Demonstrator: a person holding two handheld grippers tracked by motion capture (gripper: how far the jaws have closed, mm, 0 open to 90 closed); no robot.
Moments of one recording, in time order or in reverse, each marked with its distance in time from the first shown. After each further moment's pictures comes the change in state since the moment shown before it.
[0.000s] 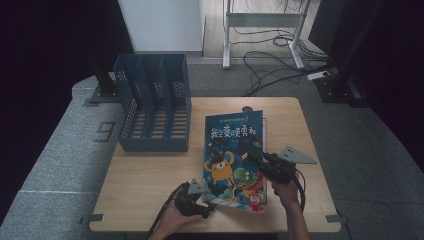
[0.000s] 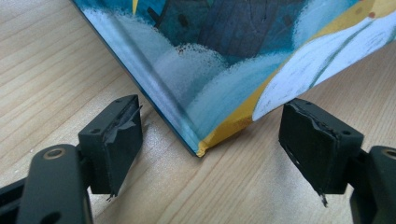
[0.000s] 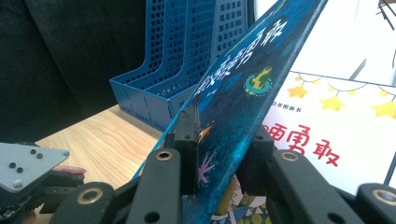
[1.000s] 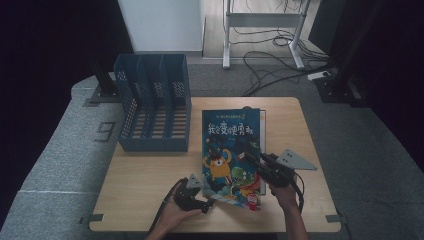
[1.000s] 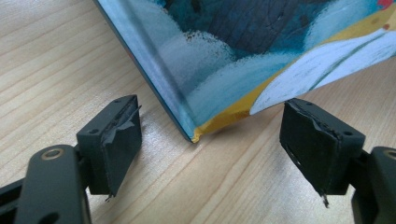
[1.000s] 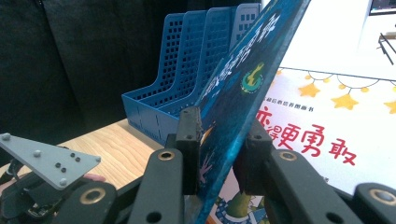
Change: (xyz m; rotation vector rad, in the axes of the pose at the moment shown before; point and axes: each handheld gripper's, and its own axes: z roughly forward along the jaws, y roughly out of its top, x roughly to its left) left arm 0.013 0.006 0.002 -0.002 -0.003 -0.046; right arm 0.020 0.008 -0.005 -0.086 0.023 -0.072
